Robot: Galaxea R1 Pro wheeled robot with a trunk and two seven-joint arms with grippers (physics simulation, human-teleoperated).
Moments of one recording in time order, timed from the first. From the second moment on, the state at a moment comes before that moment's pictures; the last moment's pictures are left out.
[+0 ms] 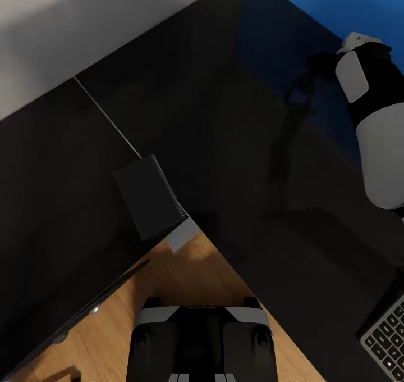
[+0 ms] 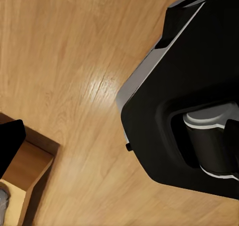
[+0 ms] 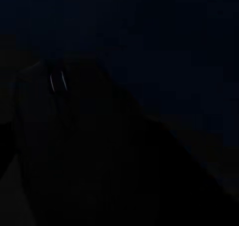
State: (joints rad) left arm 0.37 -0.04 0.60 -0.41 0.71 -0.13 -0.72; right arm -1.84 -0.15 0.05 -0.49 -0.34 0.47 -0.26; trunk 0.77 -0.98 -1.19
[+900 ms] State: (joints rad) left arm 0.37 -0.05 0.60 -0.41 0.71 -0.13 -0.72; right arm -1.54 0.11 0.14 -1.09 -0.30 0.65 -0.55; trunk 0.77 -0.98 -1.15
